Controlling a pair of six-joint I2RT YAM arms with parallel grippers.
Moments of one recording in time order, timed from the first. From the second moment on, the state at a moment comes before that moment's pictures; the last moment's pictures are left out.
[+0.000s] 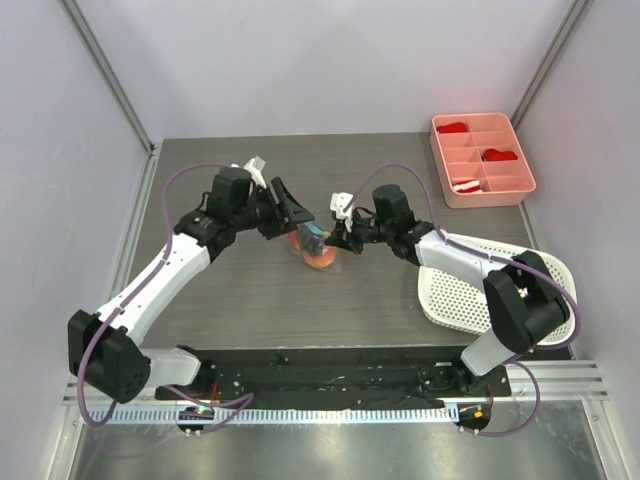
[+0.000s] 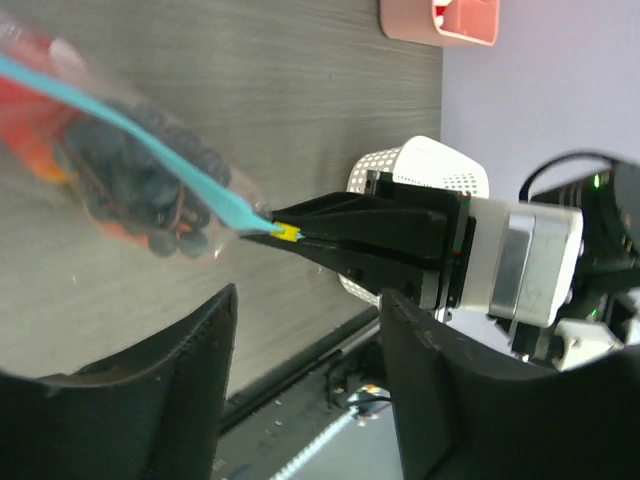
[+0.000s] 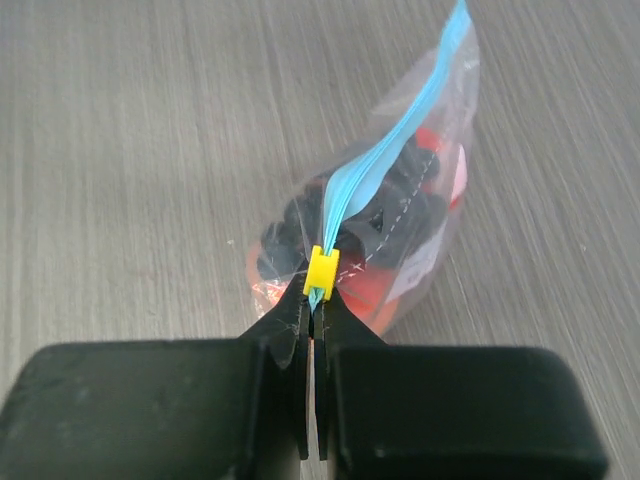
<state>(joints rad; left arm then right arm) -0.46 1.29 1.13 -0.38 0.35 -0.86 0.55 1.57 0.95 0.11 -0.73 -0.47</state>
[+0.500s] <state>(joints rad) -0.64 1.47 1.24 -0.58 0.15 -1.45 0.66 1.47 0.73 0.44 -0.39 -0.41</state>
